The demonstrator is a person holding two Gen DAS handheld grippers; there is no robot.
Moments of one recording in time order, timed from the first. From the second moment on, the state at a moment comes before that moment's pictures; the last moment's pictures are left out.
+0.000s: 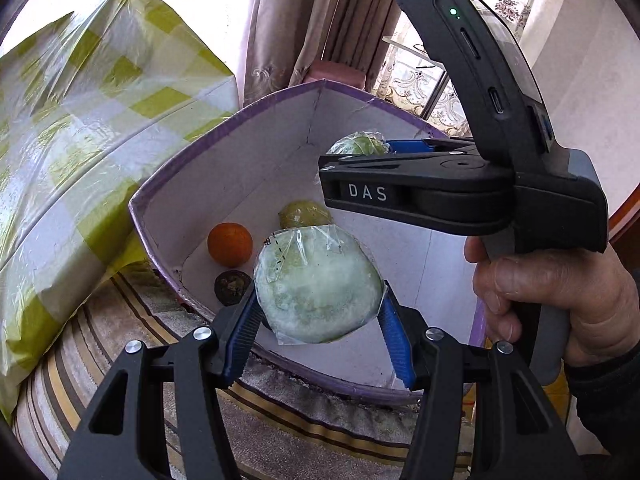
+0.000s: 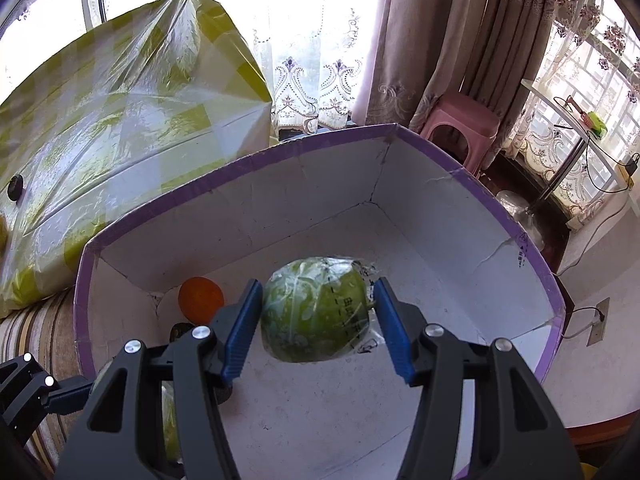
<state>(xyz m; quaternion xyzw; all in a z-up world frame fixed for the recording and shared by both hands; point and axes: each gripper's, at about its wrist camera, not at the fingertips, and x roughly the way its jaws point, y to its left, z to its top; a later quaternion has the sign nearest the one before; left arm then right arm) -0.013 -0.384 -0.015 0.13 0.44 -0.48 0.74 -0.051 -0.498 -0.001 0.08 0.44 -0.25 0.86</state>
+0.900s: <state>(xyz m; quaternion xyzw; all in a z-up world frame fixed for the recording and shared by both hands) 0.005 -0.250 0.025 0.02 0.39 -0.37 0.84 -0.021 -0.416 0.040 0.11 0.36 -0.17 0.91</state>
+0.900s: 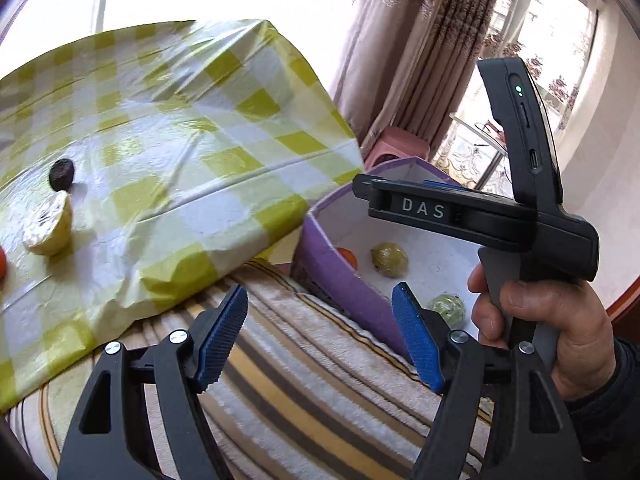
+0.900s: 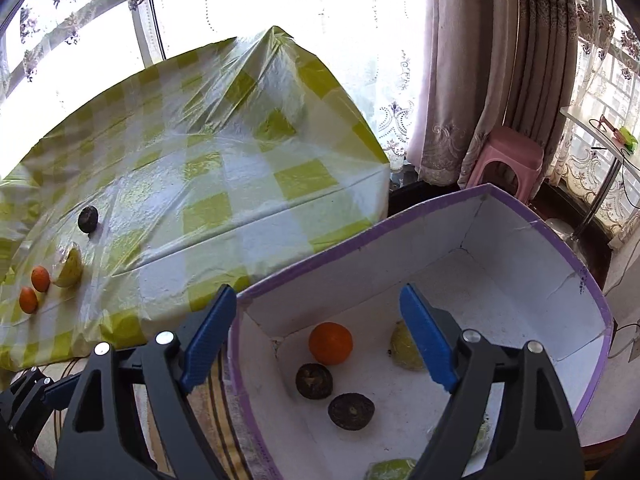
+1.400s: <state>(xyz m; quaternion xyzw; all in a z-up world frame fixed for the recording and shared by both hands) 0.022 -0.060 0.049 -0.06 0.36 -0.16 0.92 0.041 -0.264 0.039 0.08 0.38 -0.02 0.92</state>
